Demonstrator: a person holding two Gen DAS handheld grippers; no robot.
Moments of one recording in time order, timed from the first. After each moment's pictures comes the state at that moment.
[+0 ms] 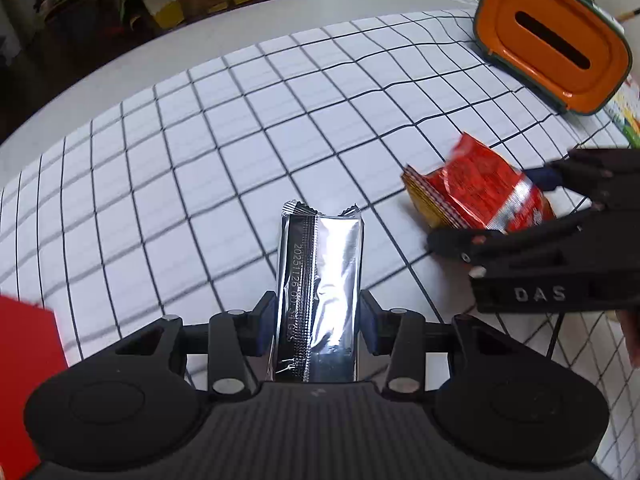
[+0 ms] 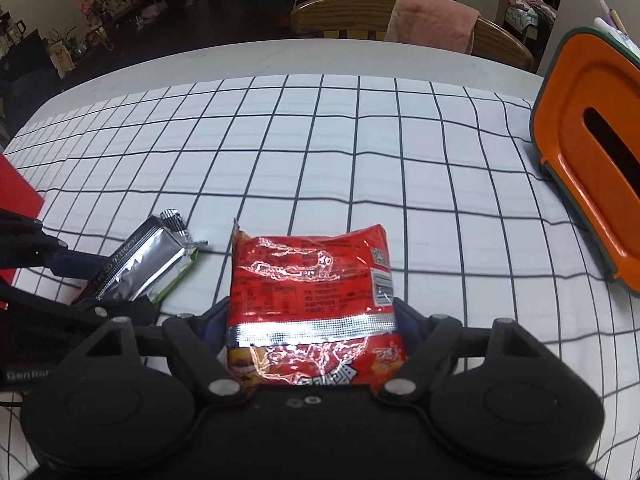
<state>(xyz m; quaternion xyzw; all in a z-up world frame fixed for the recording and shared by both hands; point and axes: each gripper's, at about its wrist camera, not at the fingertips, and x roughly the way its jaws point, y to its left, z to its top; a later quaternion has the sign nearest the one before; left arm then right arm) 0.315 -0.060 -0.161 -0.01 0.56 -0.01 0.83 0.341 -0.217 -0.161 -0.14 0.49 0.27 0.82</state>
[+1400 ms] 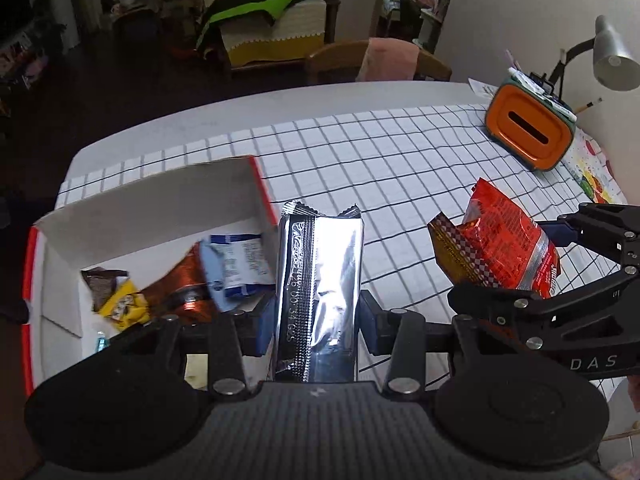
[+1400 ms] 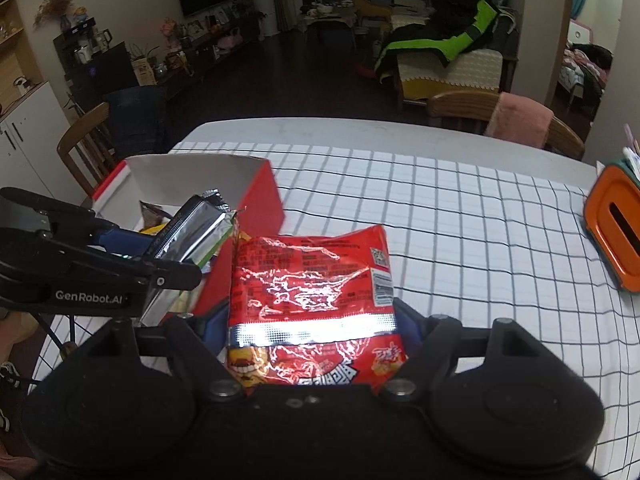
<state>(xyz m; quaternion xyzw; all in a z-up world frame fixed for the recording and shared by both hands) 0.108 0.067 -0.015 -0.06 0.47 0.04 0.88 0.151 -0.103 -0.010 -0.14 0.43 0.36 0.82</state>
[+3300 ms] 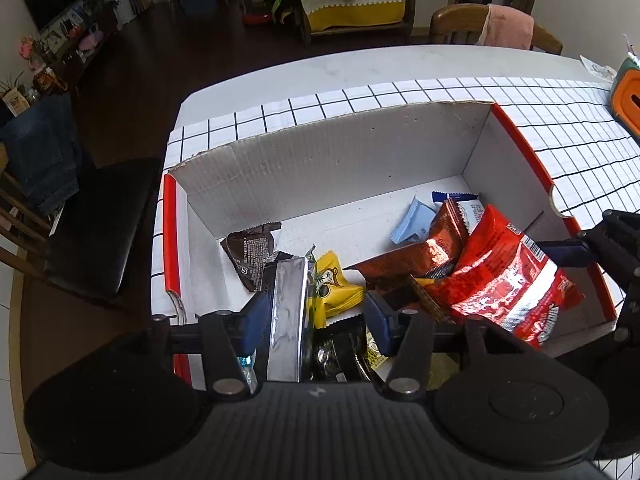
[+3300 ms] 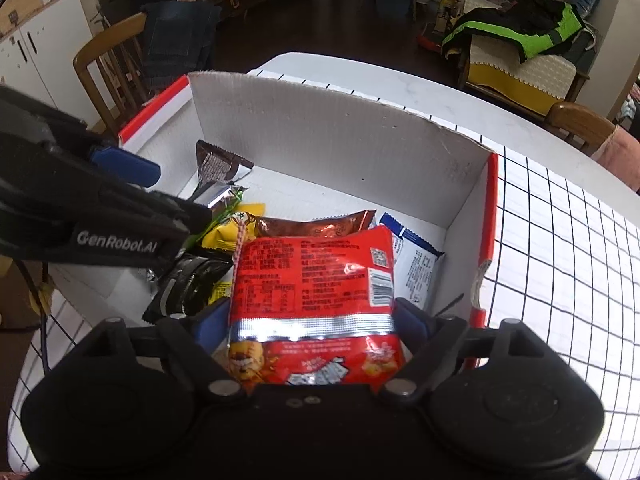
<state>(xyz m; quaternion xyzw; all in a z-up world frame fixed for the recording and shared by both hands) 0.098 0.228 -0.077 -0.03 0.52 0.12 0.84 0.122 0.092 -0.108 -0.22 0.46 0.38 0.77</state>
